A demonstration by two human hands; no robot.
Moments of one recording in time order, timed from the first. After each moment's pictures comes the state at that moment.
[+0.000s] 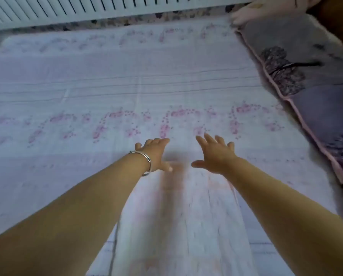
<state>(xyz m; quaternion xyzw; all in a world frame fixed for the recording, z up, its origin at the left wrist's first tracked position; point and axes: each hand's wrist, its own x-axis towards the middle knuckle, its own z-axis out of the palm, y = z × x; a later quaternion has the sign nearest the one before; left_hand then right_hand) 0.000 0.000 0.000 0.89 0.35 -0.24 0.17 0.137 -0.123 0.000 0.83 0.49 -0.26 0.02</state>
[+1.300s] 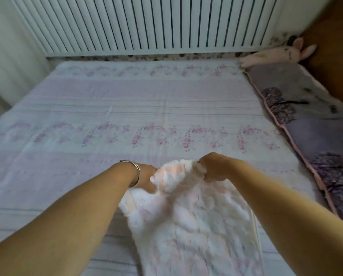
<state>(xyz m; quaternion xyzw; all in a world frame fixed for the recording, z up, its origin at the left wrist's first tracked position) -0.176 -0.047 0.129 0.84 0.34 -0.34 0.24 0.002 -0.163 0.147 0.77 0.56 -0.29 0.12</state>
